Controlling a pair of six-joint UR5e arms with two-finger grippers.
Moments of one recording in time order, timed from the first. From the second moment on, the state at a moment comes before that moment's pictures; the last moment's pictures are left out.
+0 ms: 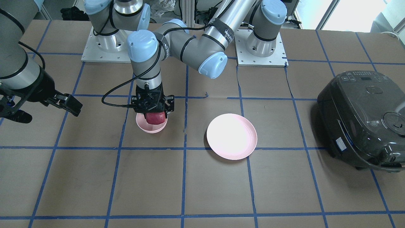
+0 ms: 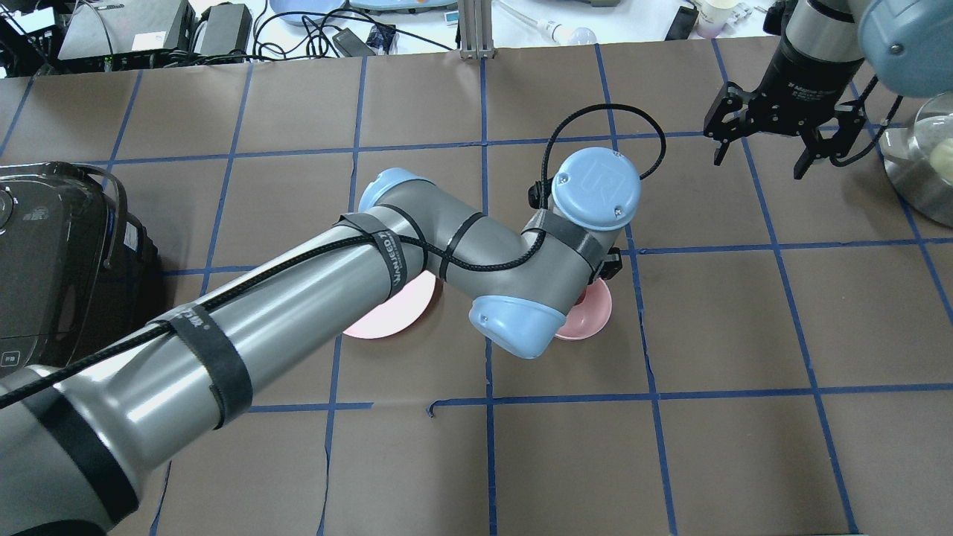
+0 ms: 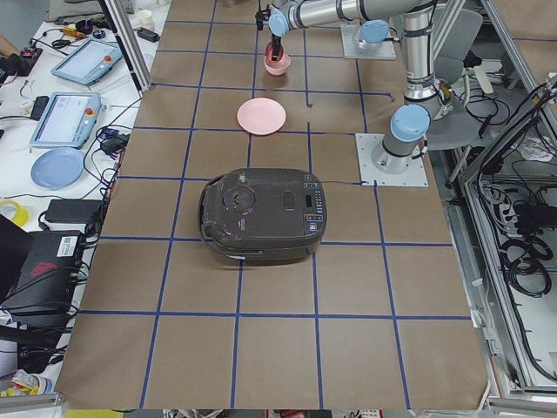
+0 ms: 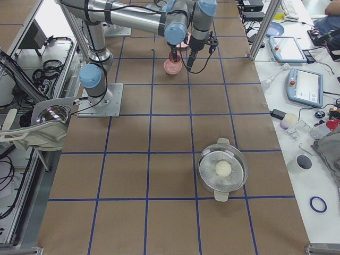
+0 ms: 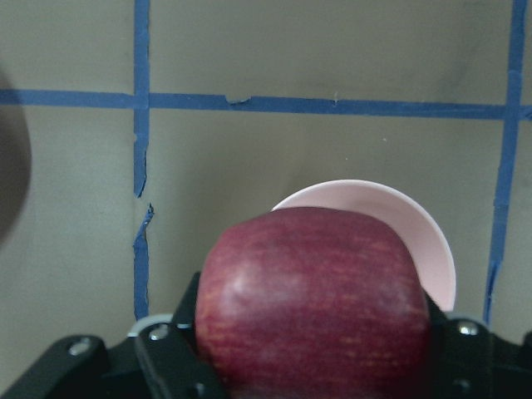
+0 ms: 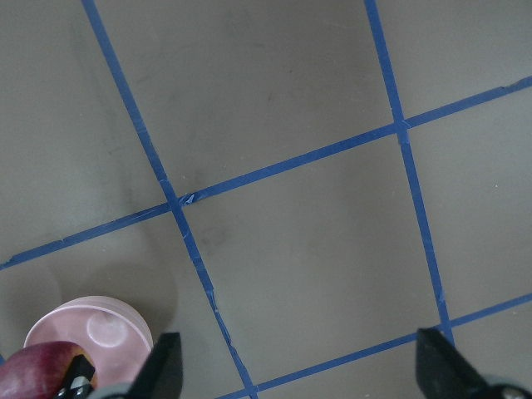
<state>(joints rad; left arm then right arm) -2.22 -2.07 -1.63 -0.92 1.66 -0.71 1.40 -1.42 1.55 -1.59 -1.61 0.16</state>
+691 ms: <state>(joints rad) -2.25 -2.11 -1.64 -0.86 1.67 -0.73 1.40 -1.43 1.55 -1.60 -1.61 0.17</state>
